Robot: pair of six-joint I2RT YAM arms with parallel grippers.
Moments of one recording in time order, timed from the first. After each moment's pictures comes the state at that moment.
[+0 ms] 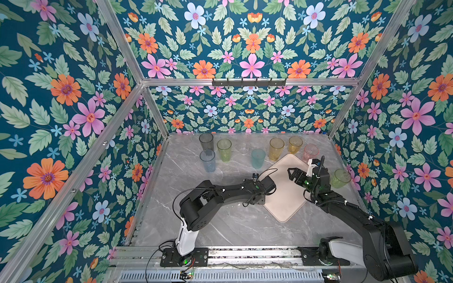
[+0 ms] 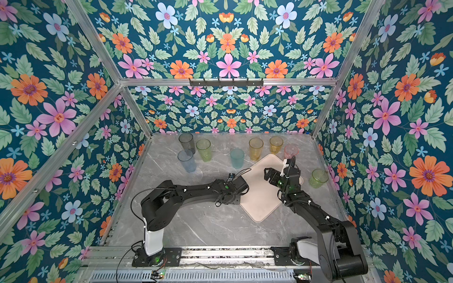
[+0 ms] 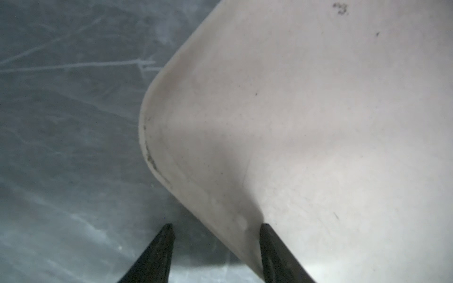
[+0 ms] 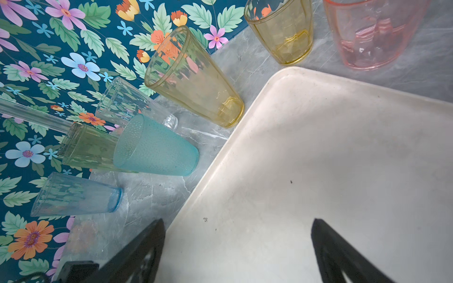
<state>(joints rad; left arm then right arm) -1.03 1.95 1.26 -0.59 -0.25 -0.86 0.15 1.22 0.49 0.24 -0.15 0.63</state>
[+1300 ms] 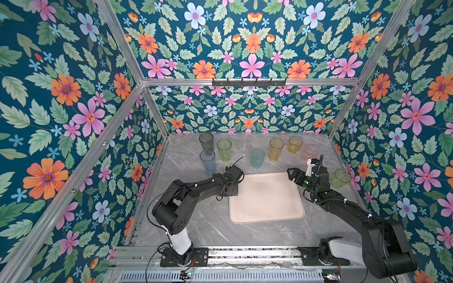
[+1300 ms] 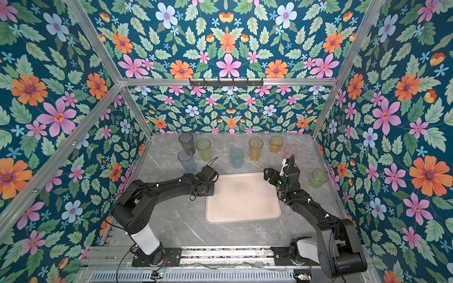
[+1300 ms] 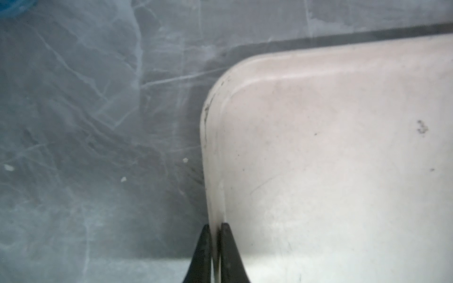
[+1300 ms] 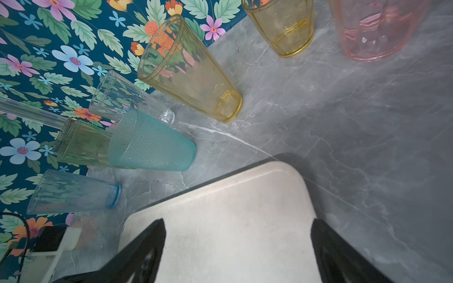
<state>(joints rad) -0.68 1.73 0.98 -0.50 -0.21 -0.57 0.15 1.24 0.51 0.21 -0.17 0.63</state>
